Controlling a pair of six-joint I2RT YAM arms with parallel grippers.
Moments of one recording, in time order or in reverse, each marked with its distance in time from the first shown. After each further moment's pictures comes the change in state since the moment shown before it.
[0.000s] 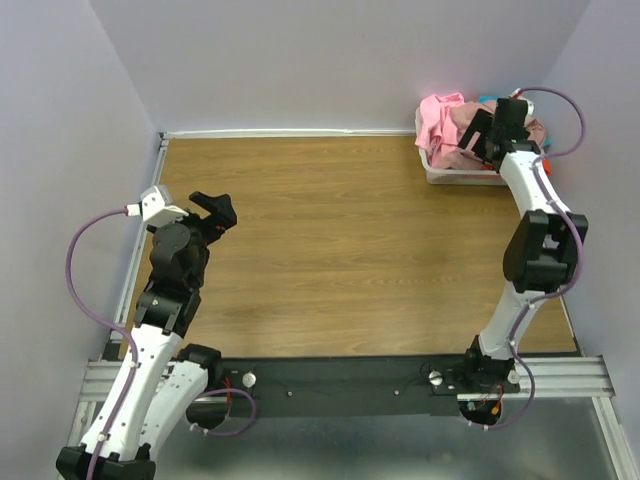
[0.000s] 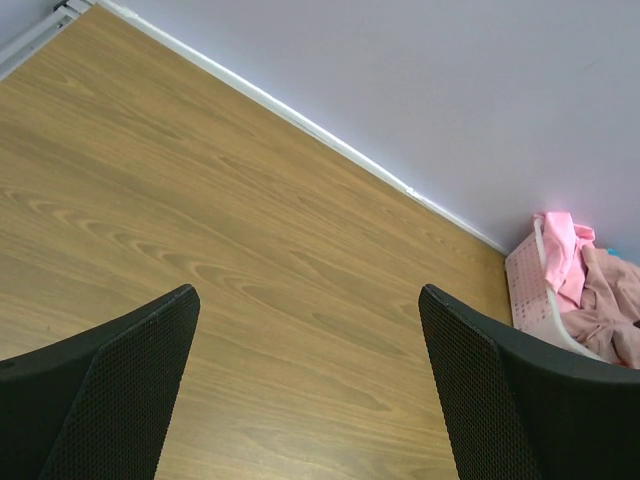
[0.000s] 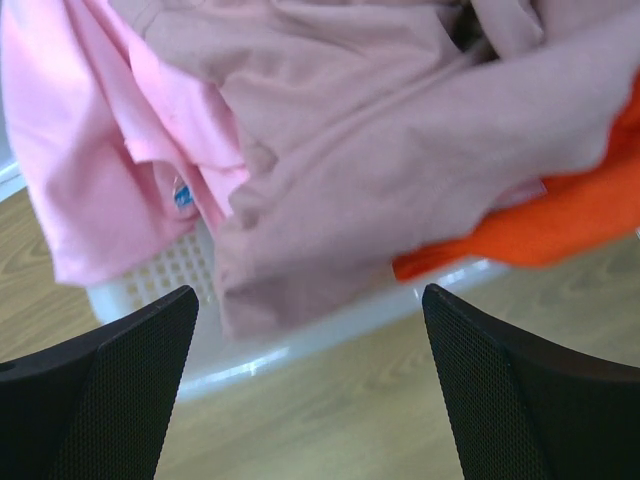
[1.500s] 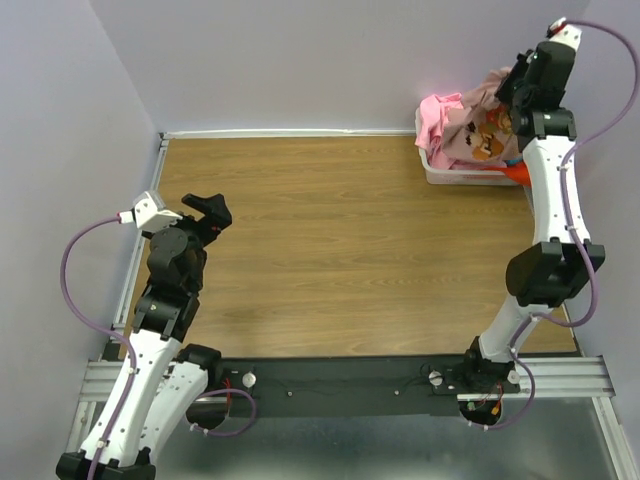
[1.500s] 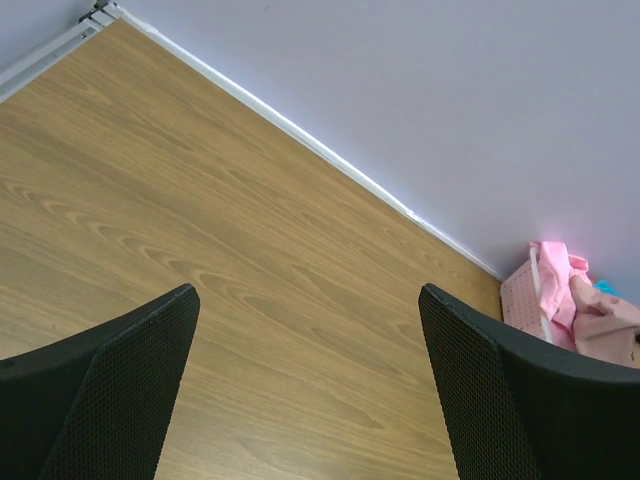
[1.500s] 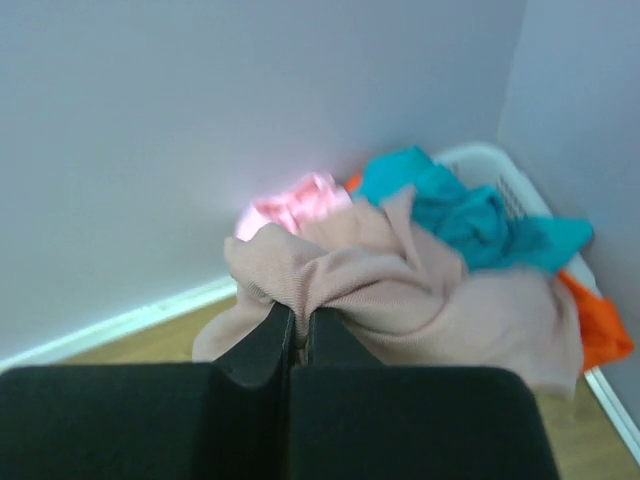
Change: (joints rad) left arm 0.000 -0.030 -0.013 -0.001 -0.058 -0.036; right arm 0.027 -0.060 0.360 -0.038 -0.002 -0.086
